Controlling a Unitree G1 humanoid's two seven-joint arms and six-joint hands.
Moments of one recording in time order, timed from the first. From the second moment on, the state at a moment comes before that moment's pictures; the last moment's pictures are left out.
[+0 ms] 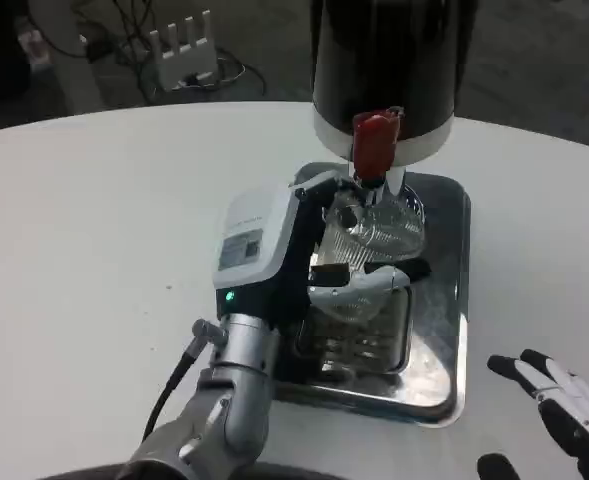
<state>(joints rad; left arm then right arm) -0.91 0.13 -0.34 1.09 0.68 -0.47 0.75 0.67 0.02 -0.15 -1.03 -0.67 -0.10 0.49</state>
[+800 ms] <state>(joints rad) -0.89 0.16 -0.36 1.07 0.63 -0.53 0.66 0.72 0.03 -0.15 -1.03 -0.64 -0.16 0.46</state>
